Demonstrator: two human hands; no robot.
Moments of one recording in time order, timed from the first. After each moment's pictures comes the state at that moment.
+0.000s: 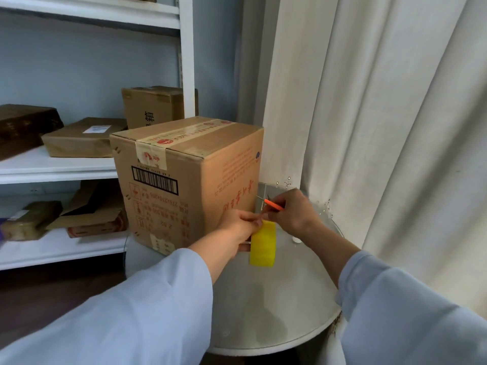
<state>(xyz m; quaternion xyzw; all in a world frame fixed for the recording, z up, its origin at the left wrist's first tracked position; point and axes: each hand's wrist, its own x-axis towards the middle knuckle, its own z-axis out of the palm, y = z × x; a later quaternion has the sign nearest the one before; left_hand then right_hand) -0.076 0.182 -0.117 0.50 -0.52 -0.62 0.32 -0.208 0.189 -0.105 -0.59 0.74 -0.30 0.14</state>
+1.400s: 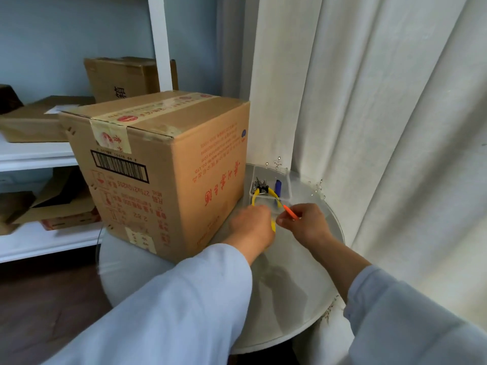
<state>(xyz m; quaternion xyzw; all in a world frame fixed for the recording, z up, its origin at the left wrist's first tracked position) -0.136 0.157 -0.160 0.52 -0.84 -0.13 0.06 -0.255 0.193 -0.177 -0.45 0.78 -0.38 0.22</state>
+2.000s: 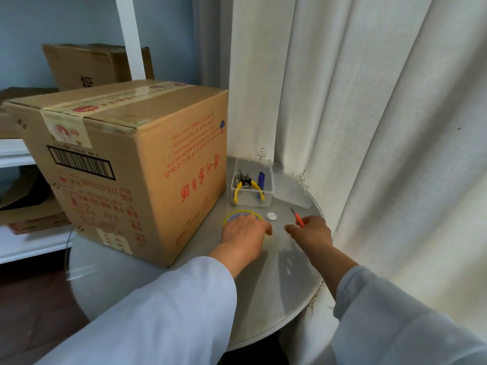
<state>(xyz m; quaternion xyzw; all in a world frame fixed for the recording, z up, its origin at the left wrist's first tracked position) -0.158 0.156 -0.200 0.41 -0.91 -0.08 0.01 -0.296 0.206 -0.214 -0.30 0.85 -0.36 0.23</state>
